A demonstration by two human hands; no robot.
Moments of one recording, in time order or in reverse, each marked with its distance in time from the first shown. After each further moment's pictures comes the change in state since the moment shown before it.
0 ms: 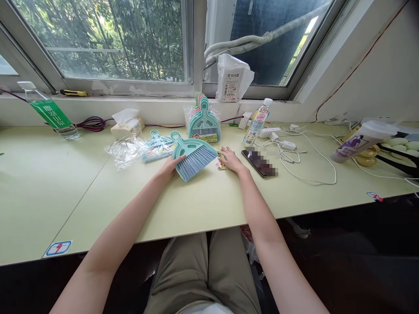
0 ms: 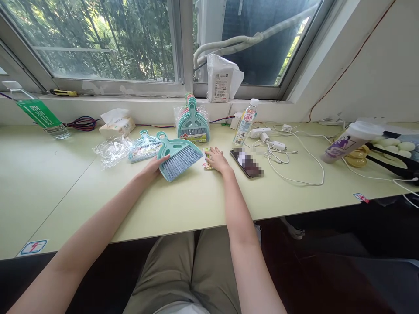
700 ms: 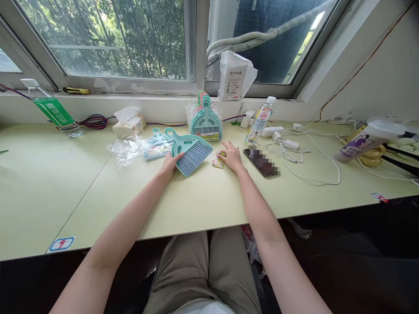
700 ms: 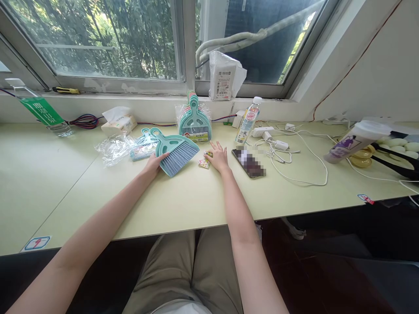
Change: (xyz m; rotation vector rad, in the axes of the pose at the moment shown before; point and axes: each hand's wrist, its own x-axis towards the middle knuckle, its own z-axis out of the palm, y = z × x) left_hand 0.010 -0.007 -0.004 -0.098 0.182 0.147; right_hand 0.006 -0.010 0.010 0.065 0.247 -0.026
